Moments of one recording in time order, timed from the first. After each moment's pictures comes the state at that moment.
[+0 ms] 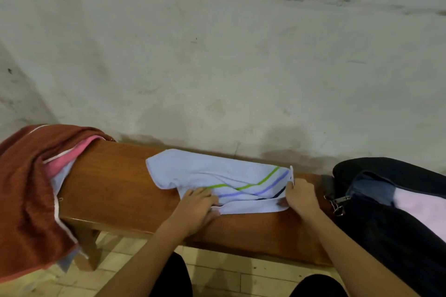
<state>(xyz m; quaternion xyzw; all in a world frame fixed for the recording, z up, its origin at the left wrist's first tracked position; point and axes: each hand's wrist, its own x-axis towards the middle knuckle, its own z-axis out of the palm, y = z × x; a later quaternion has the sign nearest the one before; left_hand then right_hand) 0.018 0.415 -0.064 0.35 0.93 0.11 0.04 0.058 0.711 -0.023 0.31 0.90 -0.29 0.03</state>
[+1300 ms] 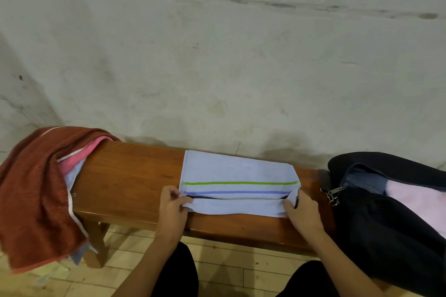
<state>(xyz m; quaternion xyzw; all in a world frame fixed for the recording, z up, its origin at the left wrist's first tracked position) 0.064 0.379 -0.064 -0.01 0.87 0.49 -0.03 0.122 0.699 -0.049 0.29 0.88 -0.37 -0.04</state>
